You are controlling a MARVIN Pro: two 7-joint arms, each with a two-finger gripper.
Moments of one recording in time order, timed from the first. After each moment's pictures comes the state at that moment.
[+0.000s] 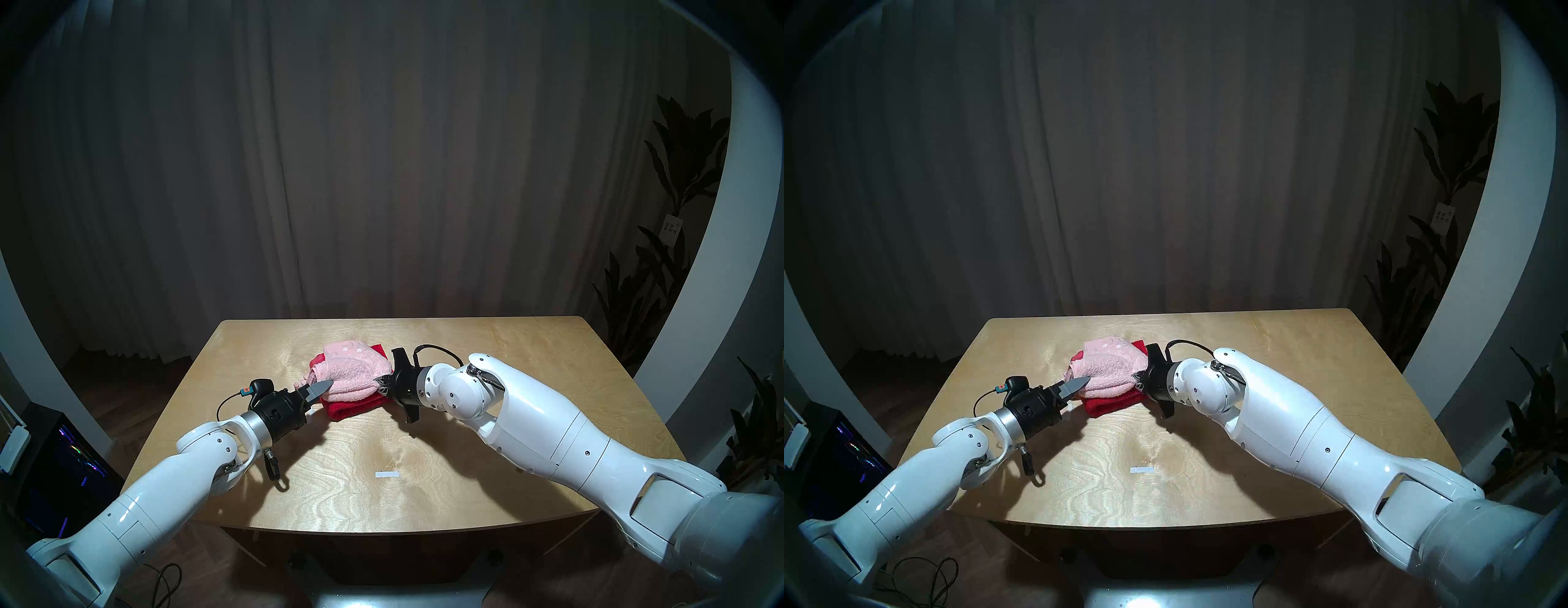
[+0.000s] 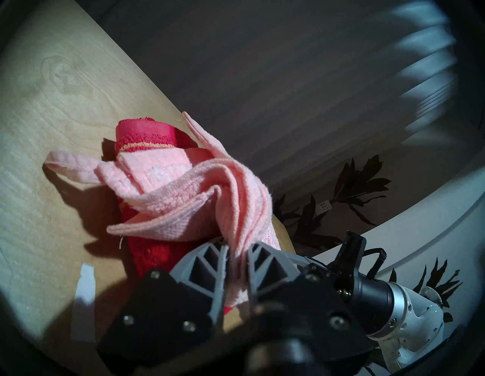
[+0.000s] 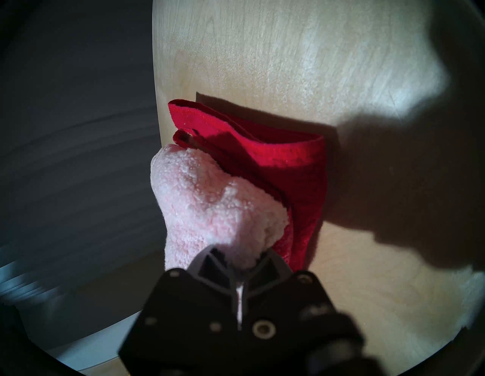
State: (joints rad) left arm 1.55 -0.82 -1.13 -1.51 -1.62 0.21 -0.32; right arm -1.01 -1.14 0.67 -1.43 2.52 -0.02 -0.57
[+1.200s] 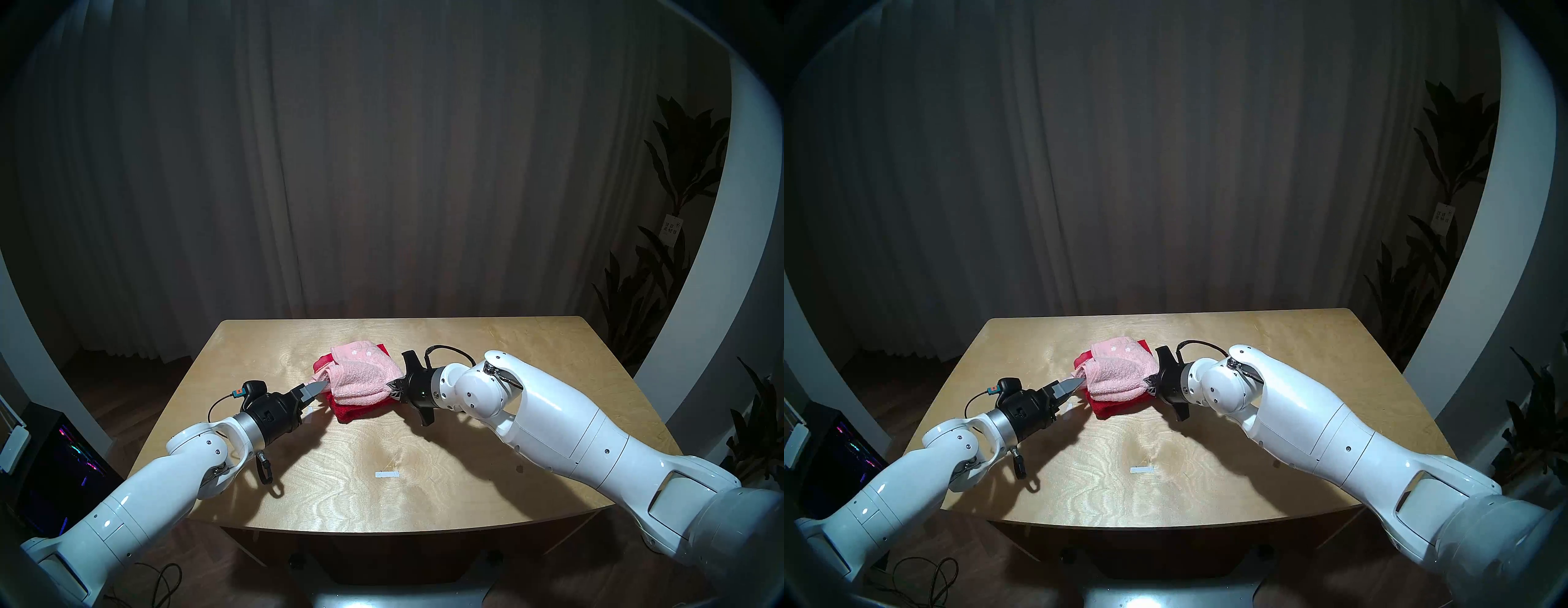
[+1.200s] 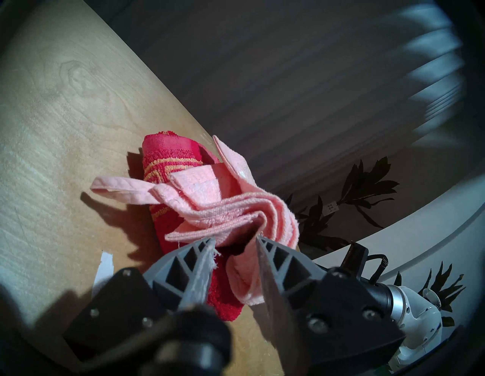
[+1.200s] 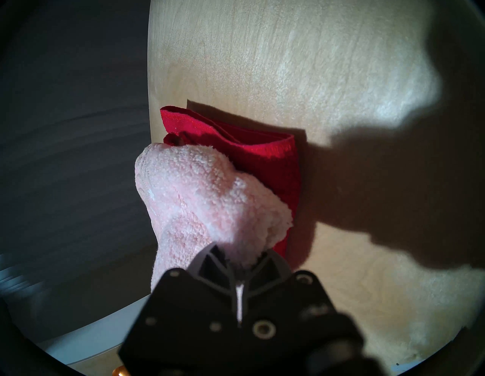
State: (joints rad) left arm 1.58 -0.78 -1.15 -1.56 -1.66 0.20 -0.27; right arm -1.01 -1.06 0.67 -1.49 2.53 0.03 -0.62
